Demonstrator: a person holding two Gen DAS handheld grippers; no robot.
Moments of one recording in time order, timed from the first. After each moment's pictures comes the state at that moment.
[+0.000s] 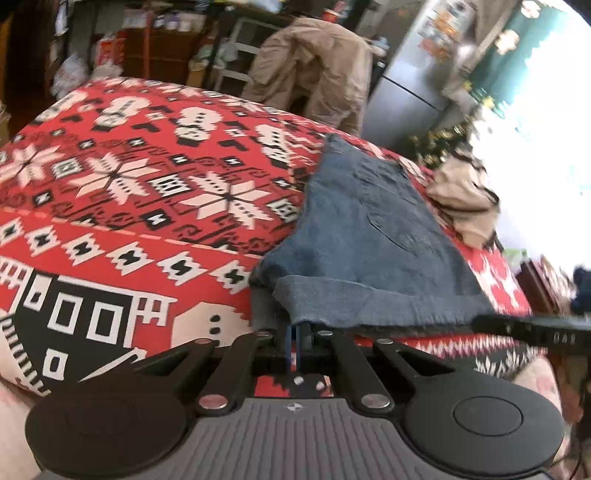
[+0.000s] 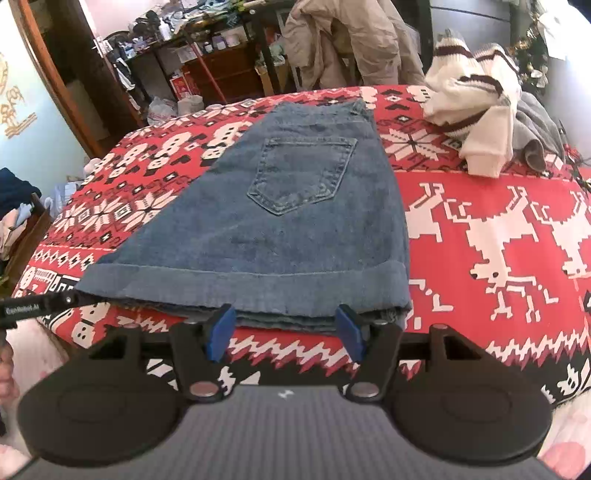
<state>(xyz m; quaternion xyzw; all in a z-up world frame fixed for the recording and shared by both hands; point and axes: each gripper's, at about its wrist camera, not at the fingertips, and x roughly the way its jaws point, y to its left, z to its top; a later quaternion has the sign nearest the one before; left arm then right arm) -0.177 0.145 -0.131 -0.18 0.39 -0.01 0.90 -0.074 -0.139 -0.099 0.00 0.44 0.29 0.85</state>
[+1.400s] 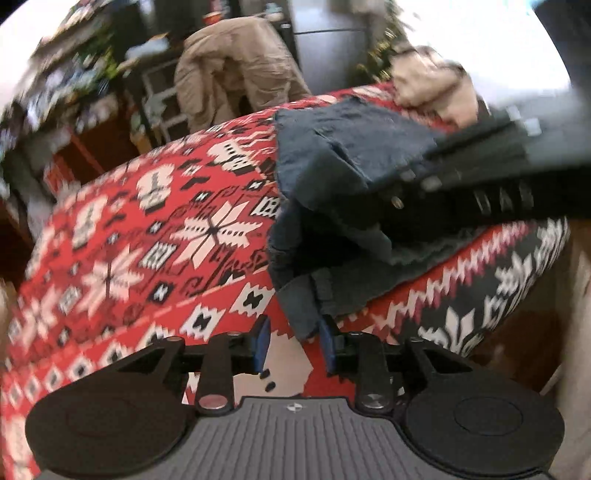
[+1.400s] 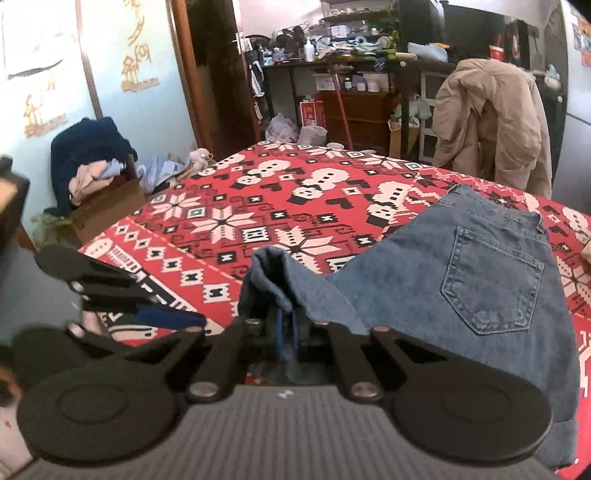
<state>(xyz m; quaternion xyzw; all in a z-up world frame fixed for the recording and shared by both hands) -0.161 0.107 -0.144 0.13 0.39 -0.05 0.91 -0.104 0.015 -0.092 -0.09 0.32 0.46 0.83</state>
